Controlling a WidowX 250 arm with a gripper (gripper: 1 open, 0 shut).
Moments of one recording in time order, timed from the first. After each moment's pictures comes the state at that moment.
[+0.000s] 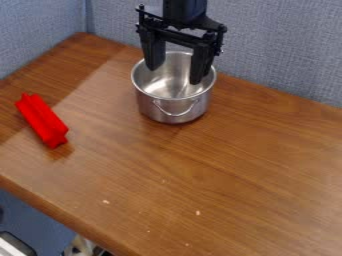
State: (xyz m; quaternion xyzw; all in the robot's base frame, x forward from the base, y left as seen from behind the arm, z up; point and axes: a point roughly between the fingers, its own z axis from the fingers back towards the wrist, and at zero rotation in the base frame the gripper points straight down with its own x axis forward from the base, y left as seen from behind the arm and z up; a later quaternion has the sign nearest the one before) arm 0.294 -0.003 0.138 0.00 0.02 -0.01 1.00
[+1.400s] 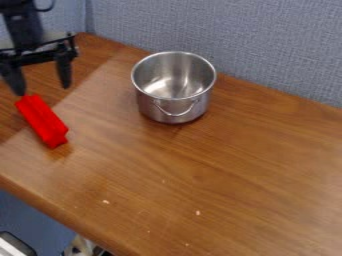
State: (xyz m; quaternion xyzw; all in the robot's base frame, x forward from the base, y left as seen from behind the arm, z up) arm 0.232 0.162 0.099 -0.02 -0.02 0.38 0.92
